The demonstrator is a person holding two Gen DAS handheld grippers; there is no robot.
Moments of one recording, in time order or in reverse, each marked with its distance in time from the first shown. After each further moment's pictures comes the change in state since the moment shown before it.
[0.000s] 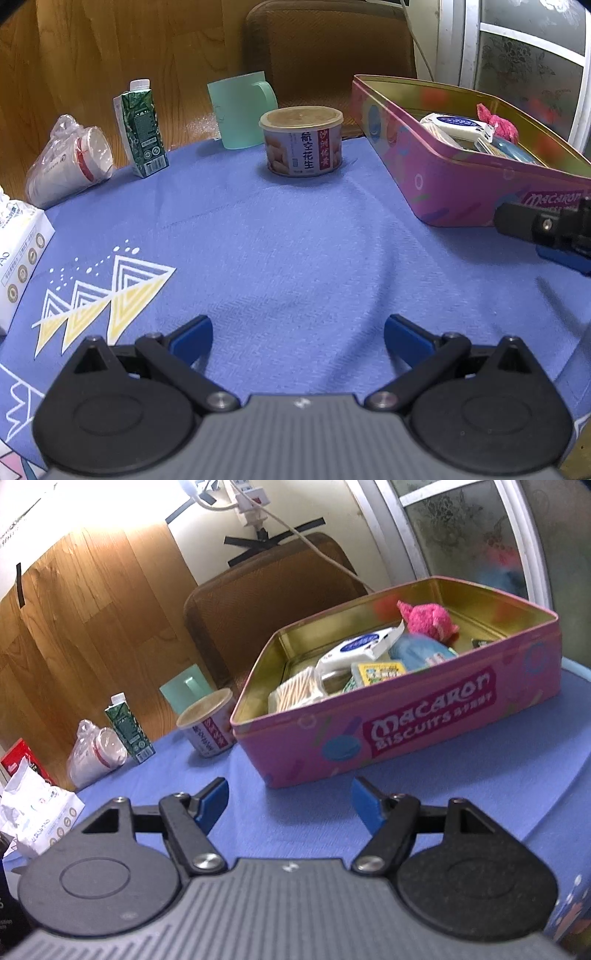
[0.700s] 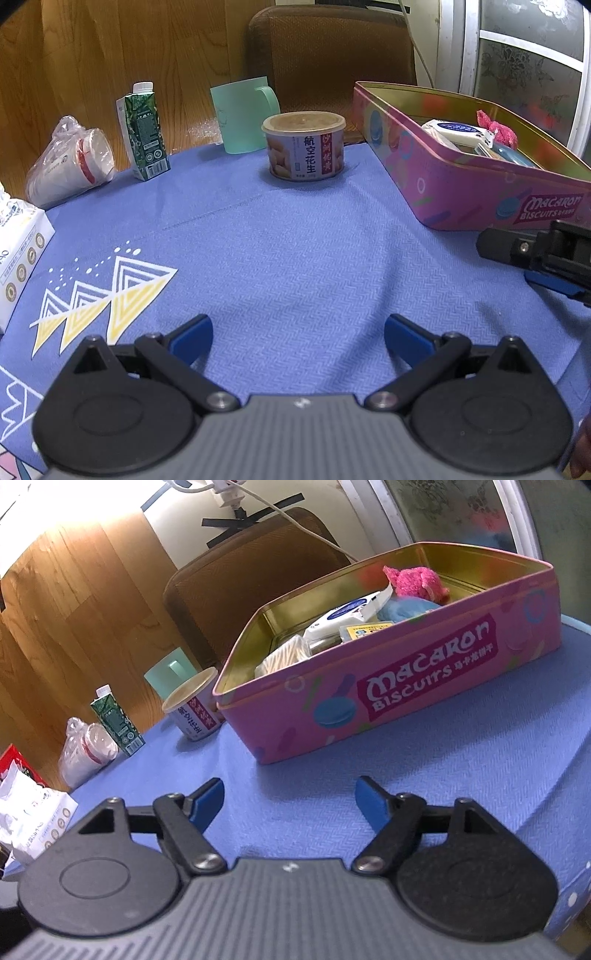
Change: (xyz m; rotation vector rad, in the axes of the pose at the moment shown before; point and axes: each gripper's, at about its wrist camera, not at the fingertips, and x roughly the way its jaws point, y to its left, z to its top) left arm 0.001 0.003 -0.003 -0.007 -0.028 -0.005; right arm 0.012 -0.004 -0.010 0.057 0.039 -0.029
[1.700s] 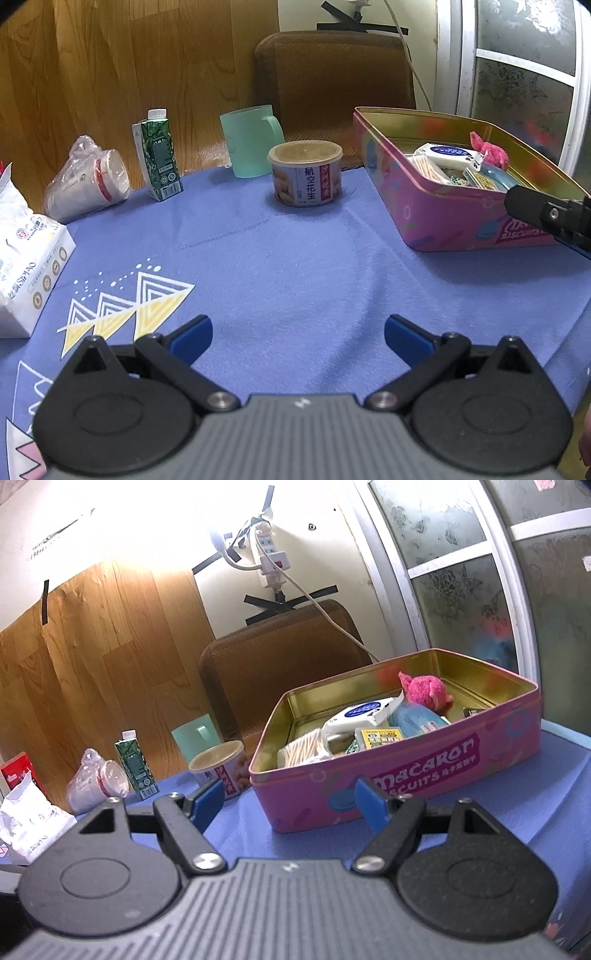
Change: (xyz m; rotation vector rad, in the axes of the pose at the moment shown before) left arm -0.034 -0.007 0.004 -0.009 -0.049 0.026; right arm -0.047 0.017 0.005 -0.148 -0.268 0.012
